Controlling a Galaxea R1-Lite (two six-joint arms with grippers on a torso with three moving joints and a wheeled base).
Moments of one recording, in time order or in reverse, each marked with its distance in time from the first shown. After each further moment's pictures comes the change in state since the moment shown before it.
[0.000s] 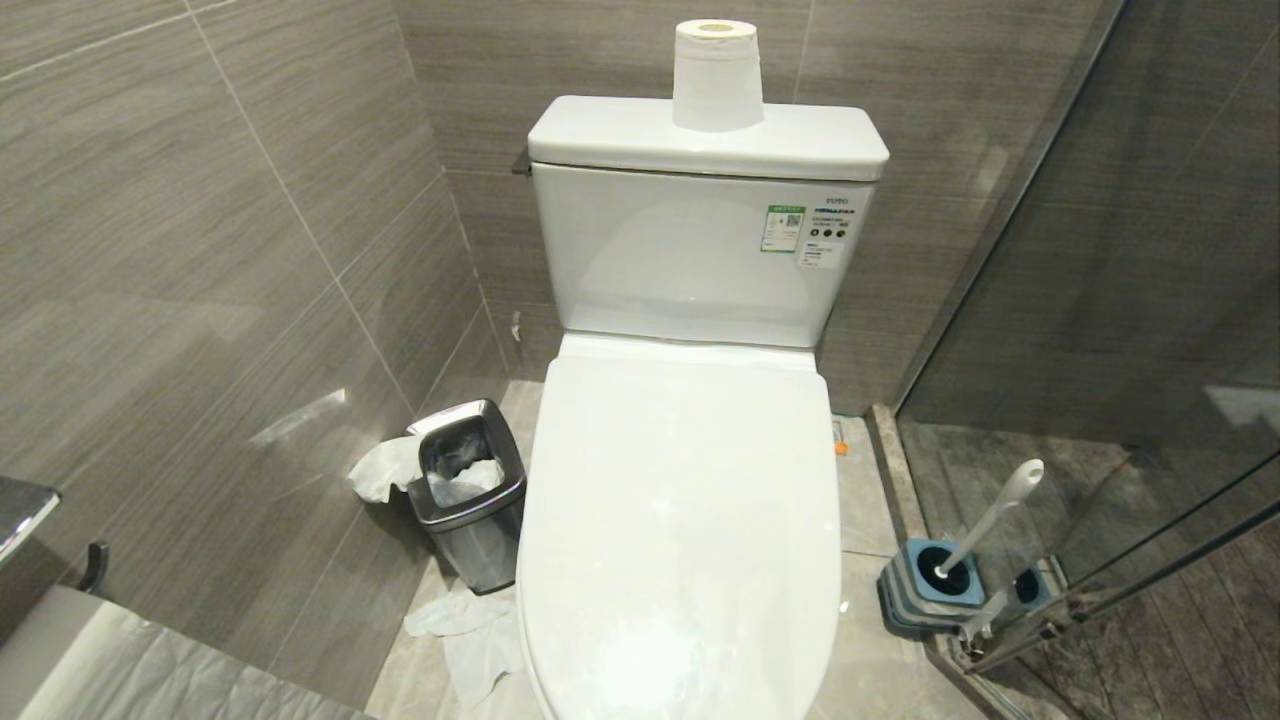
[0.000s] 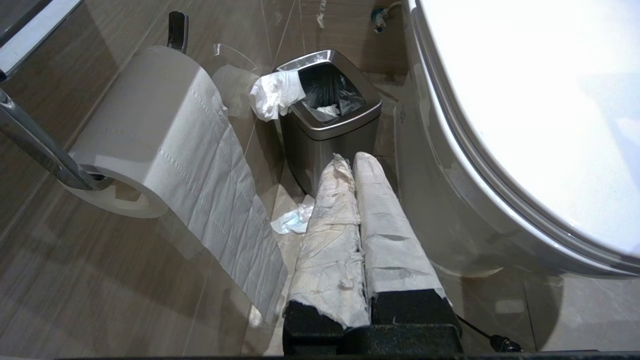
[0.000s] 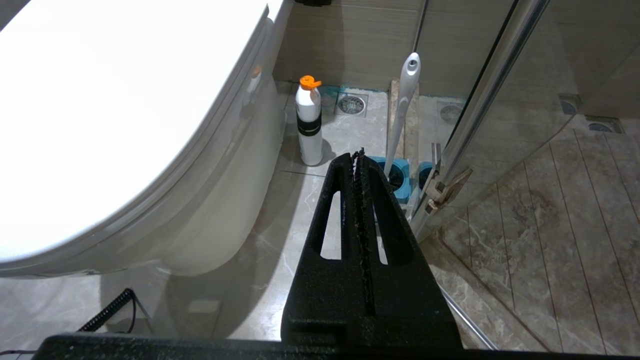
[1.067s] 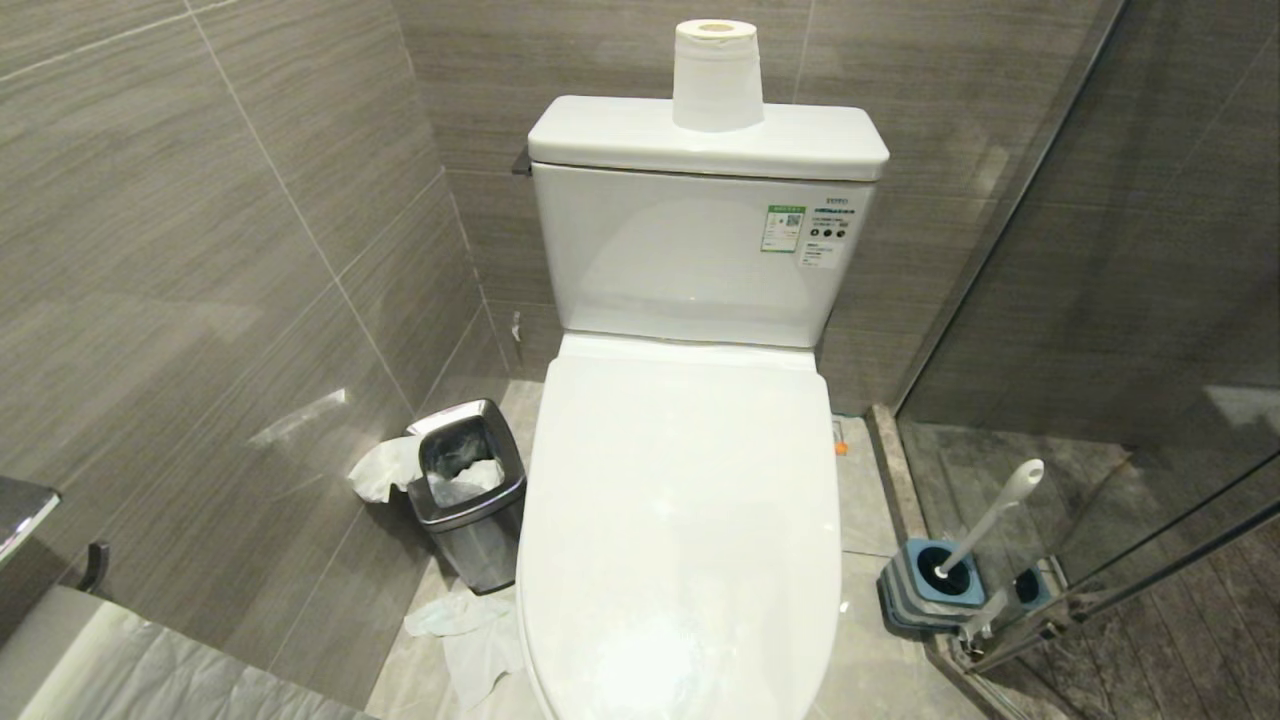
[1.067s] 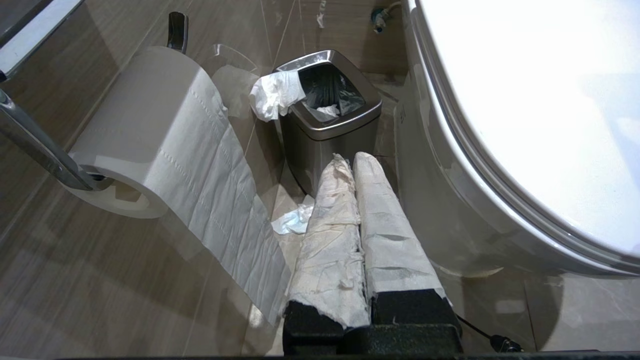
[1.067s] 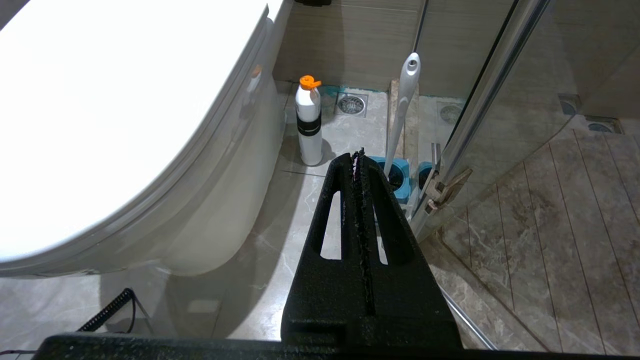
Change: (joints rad) left arm 0.000 0.000 0.000 0.000 0.000 0.000; right arm 0.000 0.000 0.000 0.000 0.000 -0.001
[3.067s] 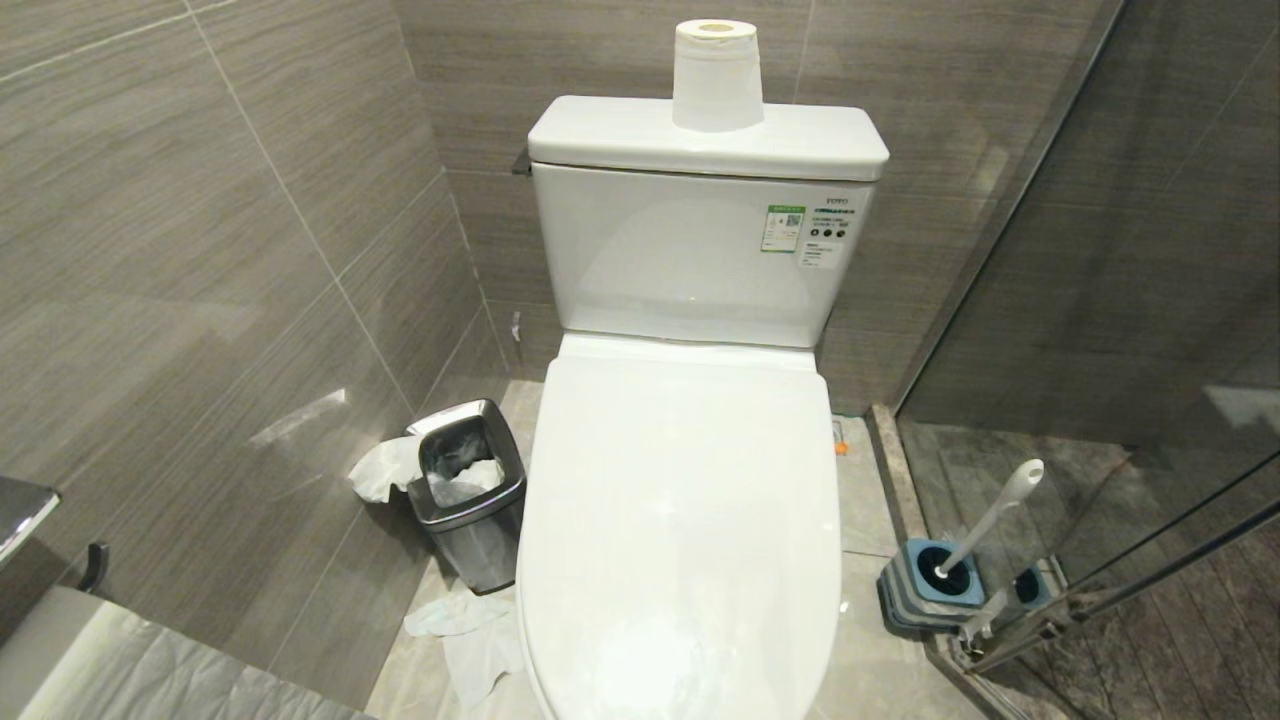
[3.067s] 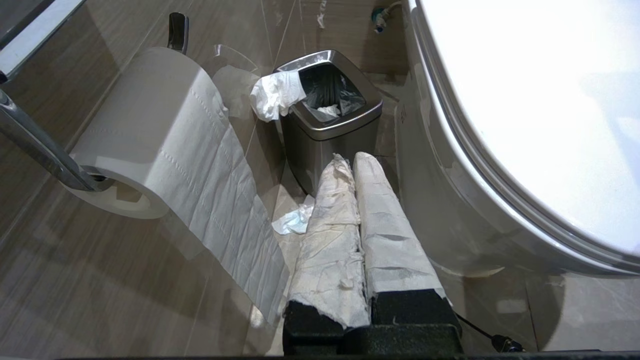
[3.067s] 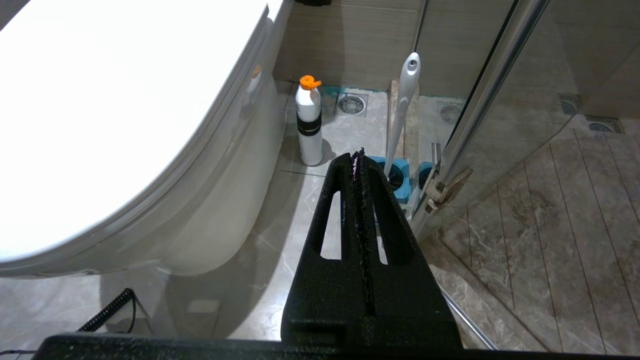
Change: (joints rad) left arm 0.000 0.000 0.000 0.000 0.000 0.004; right arm 0.000 0.000 0.000 0.000 0.000 0.001
